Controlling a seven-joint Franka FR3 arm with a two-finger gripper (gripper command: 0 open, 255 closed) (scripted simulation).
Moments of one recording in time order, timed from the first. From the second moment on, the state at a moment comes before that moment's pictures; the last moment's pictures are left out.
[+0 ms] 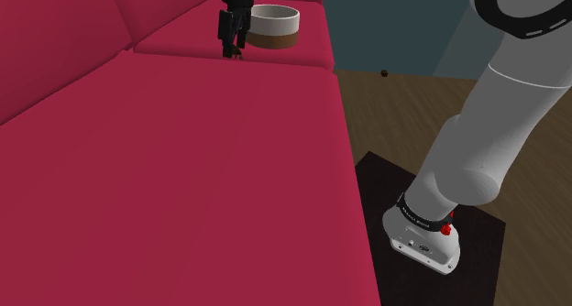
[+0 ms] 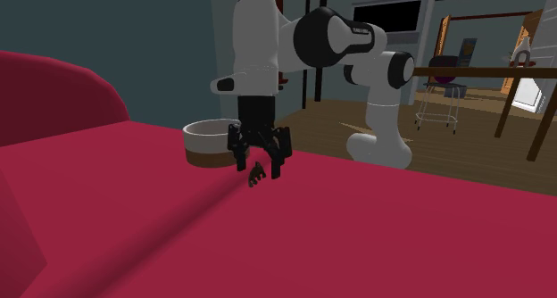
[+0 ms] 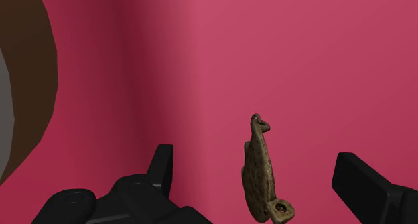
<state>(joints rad) 0.20 0.03 0.03 -1.63 0.14 1.77 -0.31</state>
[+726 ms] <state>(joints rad) 0.20 0.04 0.03 -1.62 0.14 1.77 -0.31</state>
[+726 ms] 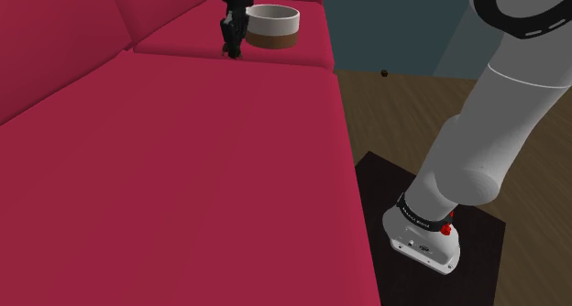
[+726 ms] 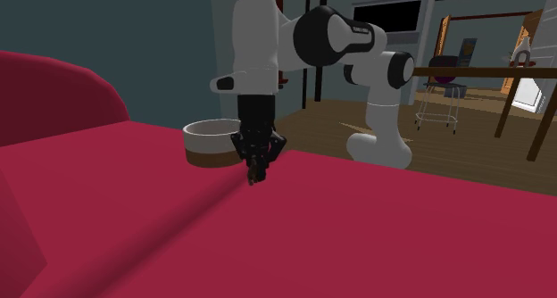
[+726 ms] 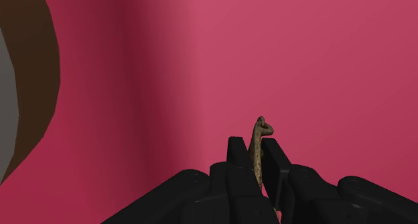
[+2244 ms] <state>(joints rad) 0.20 0.18 0.02 -1.12 0.13 1.41 -0.27</state>
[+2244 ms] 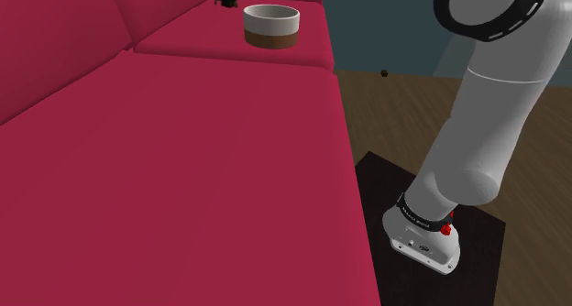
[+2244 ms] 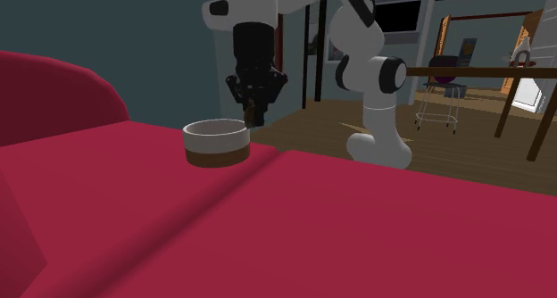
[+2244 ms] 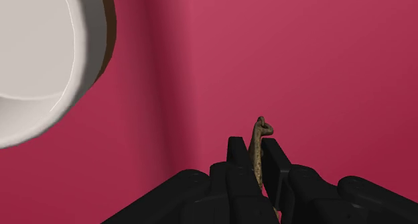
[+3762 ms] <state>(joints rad) -0.07 0.20 -0.11 -1.01 0.20 1.27 -0.62</state>
